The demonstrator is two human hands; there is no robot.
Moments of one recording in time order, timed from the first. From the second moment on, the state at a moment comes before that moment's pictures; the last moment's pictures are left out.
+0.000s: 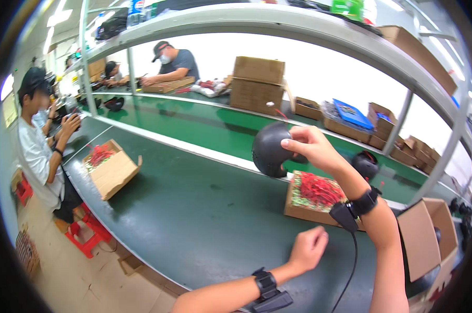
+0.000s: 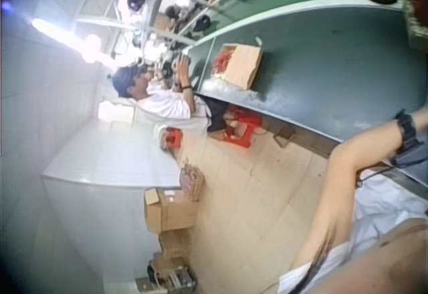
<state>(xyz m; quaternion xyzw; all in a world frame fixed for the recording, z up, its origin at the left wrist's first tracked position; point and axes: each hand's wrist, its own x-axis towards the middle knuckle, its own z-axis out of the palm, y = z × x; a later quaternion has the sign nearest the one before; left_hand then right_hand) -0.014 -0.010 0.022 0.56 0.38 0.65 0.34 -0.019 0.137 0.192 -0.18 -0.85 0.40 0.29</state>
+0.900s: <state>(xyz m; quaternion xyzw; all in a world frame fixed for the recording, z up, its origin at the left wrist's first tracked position) -0.028 -0.020 0.063 0.44 0.31 0.59 0.61 0.169 -0.035 0.097 -0.10 -0.97 0.05 0.20</state>
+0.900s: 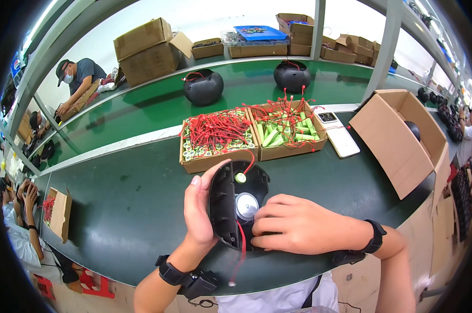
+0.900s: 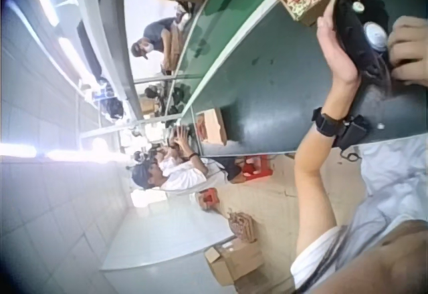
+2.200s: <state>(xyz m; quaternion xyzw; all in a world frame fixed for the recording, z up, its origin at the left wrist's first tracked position) -0.027 -0.015 0.065 0.80 0.33 0.42 0.29 0.194 -0.024 0.095 -0.27 -0.93 0.05 0.24</state>
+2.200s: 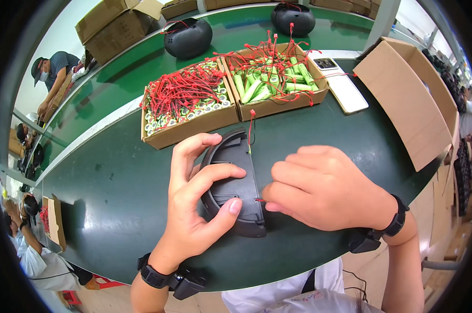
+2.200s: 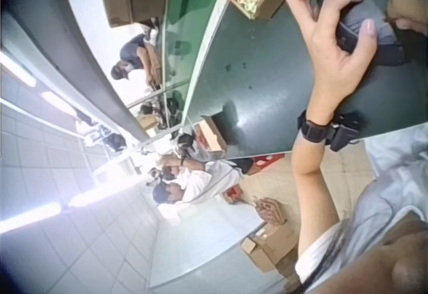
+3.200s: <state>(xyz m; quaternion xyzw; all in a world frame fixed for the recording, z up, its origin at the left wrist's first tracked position) -0.042 -0.042 0.048 0.76 0.39 0.38 0.37 0.137 -0.011 0.173 -0.22 -0.97 0.06 0.10</state>
